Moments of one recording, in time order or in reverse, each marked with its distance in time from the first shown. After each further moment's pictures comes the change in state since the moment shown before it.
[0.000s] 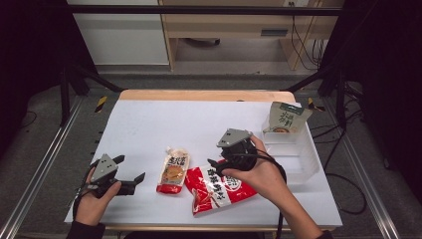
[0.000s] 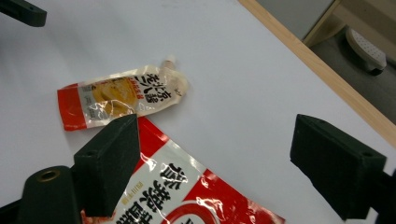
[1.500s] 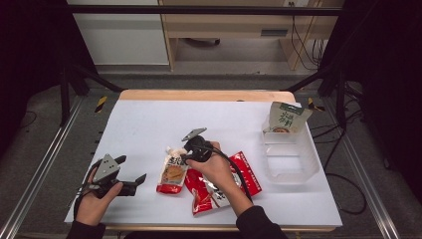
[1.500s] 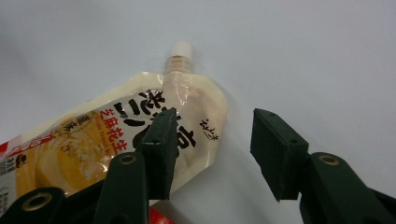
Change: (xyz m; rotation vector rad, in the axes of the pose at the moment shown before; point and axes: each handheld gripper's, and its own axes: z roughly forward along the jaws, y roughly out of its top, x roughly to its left) left arm -0.002 0.000 0.003 0.013 -0.012 0.022; right arm 0.018 0.002 0.160 0.123 0.080 0.213
